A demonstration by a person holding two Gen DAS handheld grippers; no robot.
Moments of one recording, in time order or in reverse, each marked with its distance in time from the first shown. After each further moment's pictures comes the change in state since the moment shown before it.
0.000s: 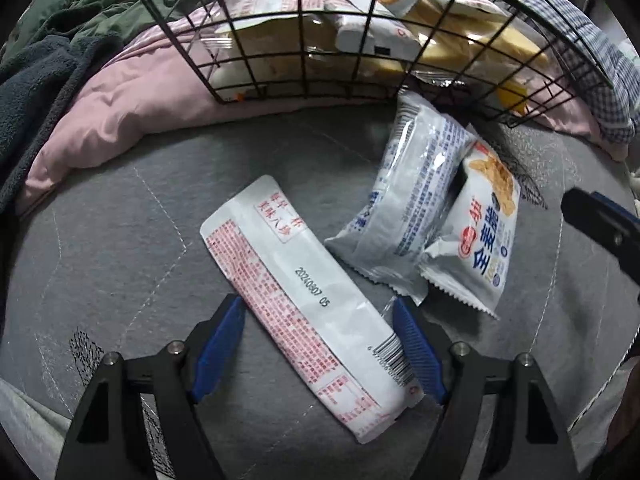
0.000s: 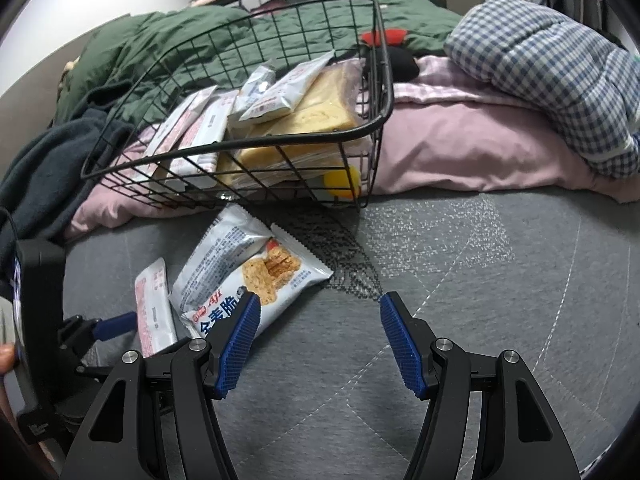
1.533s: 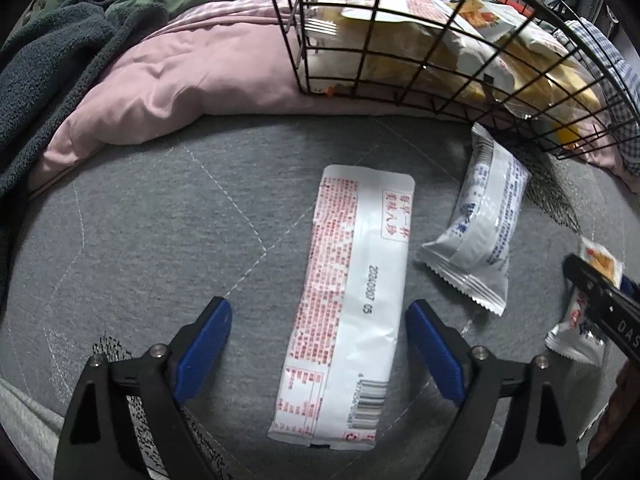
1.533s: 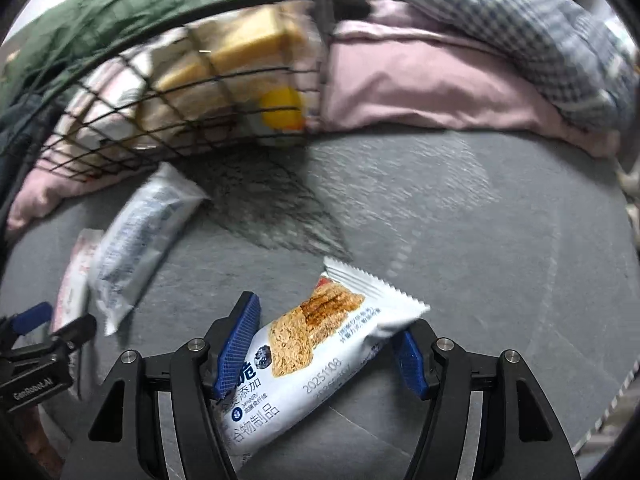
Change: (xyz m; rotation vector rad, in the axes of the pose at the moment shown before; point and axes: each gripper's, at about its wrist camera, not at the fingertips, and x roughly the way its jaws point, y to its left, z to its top) left arm -0.007 0.034 -0.037 -0.115 0.000 0.048; right arm 0.054 0.009 -0.016 0.105 0.140 -0.235
